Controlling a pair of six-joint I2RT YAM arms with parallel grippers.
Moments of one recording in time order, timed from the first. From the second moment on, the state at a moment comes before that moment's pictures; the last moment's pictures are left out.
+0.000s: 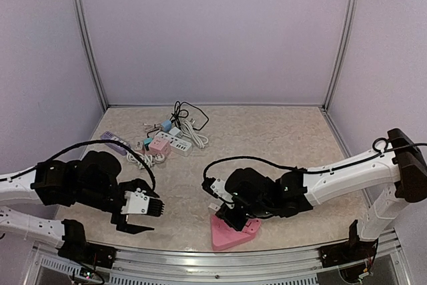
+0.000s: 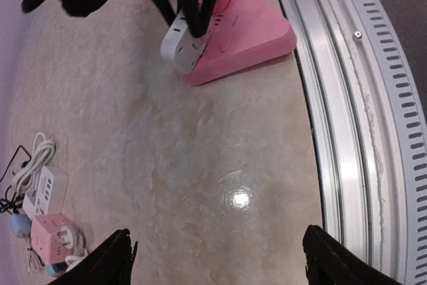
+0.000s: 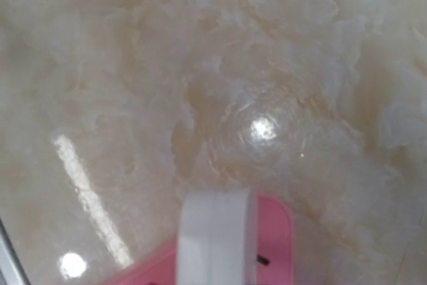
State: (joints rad) left arm -1.06 0.78 0.70 -0.73 0.10 0.63; right arm 1.30 1.62 0.94 -0.20 0.15 0.23
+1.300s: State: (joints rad) left arm -1.30 1.53 0.62 0.17 0.25 0.96; right arm 1.19 1.48 0.76 -0.03 -0.02 0.23
